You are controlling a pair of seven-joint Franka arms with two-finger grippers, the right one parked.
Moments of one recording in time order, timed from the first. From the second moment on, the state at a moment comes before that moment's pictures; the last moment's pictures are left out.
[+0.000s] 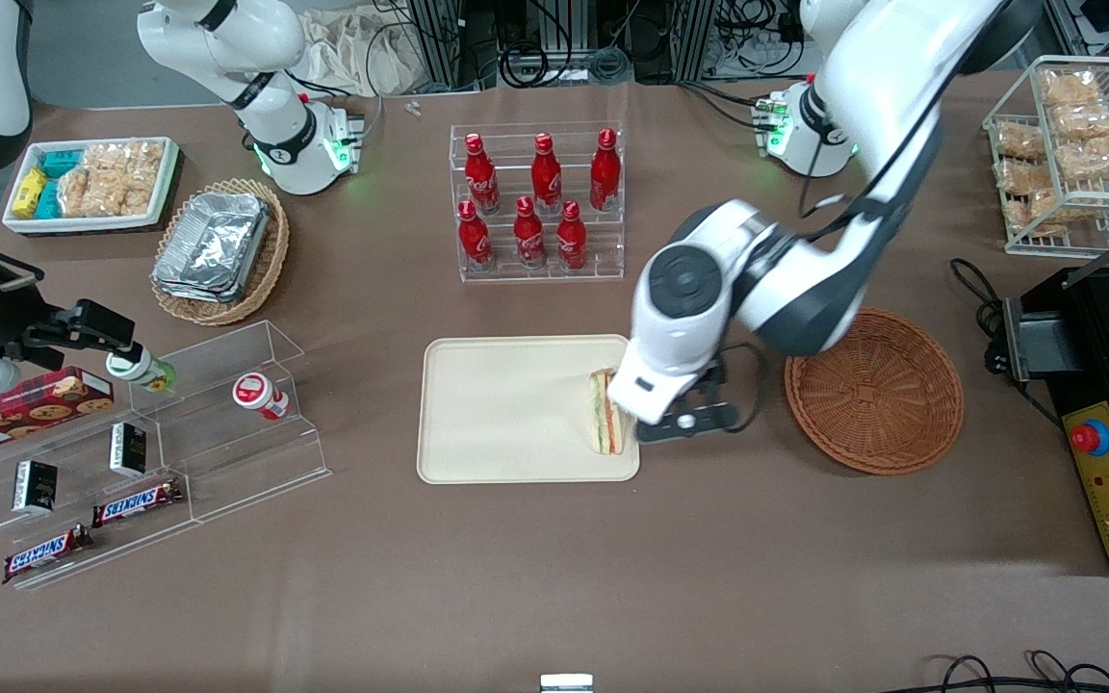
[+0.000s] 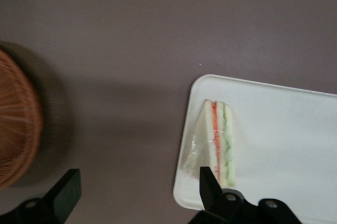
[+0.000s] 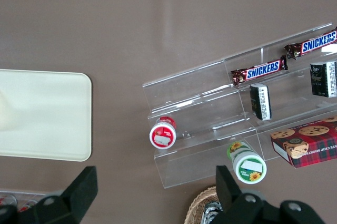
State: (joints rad) arm -0.15 0.54 -0.53 -1.39 0.32 1.83 -0.87
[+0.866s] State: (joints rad) arm 0.15 0.28 -0.26 -1.42 0.04 1.55 -0.14
